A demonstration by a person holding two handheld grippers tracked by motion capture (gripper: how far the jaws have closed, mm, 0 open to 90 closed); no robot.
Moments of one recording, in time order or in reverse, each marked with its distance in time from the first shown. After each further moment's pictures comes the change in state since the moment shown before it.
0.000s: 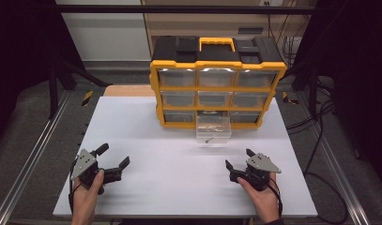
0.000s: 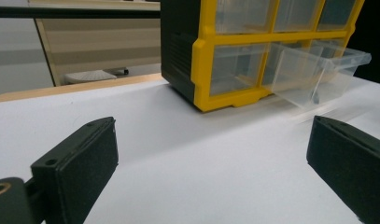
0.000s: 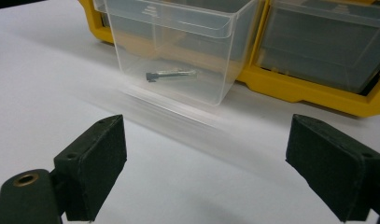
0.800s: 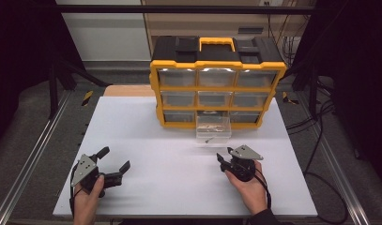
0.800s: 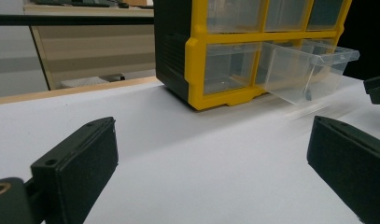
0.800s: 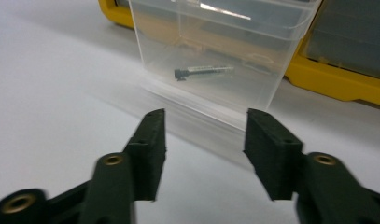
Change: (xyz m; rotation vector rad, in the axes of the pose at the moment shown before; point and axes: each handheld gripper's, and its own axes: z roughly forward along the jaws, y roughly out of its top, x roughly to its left) left arm -0.002 -0.010 -0.005 -0.032 -0.021 0.016; right arm 0.022 0.020 0.031 0.133 0.041 0.005
